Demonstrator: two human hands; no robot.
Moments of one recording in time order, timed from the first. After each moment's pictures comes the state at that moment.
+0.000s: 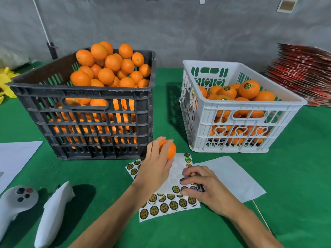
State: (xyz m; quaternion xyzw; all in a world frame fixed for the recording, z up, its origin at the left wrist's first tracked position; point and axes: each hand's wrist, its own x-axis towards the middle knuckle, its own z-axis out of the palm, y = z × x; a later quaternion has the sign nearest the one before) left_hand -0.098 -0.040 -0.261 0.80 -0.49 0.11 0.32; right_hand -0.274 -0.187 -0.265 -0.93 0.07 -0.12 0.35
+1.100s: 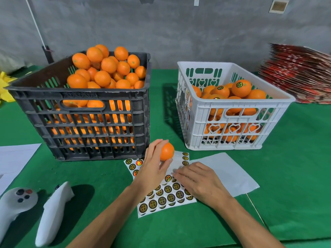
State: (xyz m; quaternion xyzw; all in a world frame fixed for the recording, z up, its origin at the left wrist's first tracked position) left_hand -0.099 -0.039 -0.275 0.76 -0.46 -0.02 0.46; right_hand -0.260 -0.185 -0.265 -0.92 -0.14 -0.35 -0.08
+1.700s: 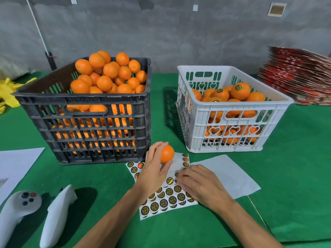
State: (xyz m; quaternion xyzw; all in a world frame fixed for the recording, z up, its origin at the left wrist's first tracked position) left_hand -0.099 -0.037 -0.272 0.77 -0.45 -0.03 0.46; right_hand -0.261 -0.182 -0.267 -0.93 -0.12 -0.34 -0.01
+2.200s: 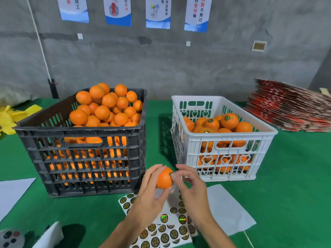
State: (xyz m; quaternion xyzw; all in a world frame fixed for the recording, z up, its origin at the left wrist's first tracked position) left_hand -0.110 -0.036 -0.246 0.70 -0.48 -0.01 0.54; right_hand -0.224 -0.152 -0.206 -0.70 0.18 -0.38 0.57
